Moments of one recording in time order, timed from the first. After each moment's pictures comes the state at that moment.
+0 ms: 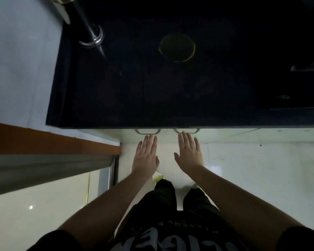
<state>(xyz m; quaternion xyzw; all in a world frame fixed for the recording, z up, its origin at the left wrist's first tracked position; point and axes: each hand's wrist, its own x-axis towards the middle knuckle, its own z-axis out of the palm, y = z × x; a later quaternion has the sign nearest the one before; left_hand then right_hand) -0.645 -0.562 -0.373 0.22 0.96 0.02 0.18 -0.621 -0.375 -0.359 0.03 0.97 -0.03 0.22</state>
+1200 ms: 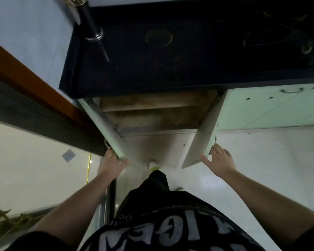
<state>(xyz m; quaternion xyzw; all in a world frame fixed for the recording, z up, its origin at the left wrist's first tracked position) -0.479 -0.690 -0.355 0.01 0.95 0.16 0.26 -0.367 -0.272 -0.336 0.14 0.96 -0.09 0.21</state>
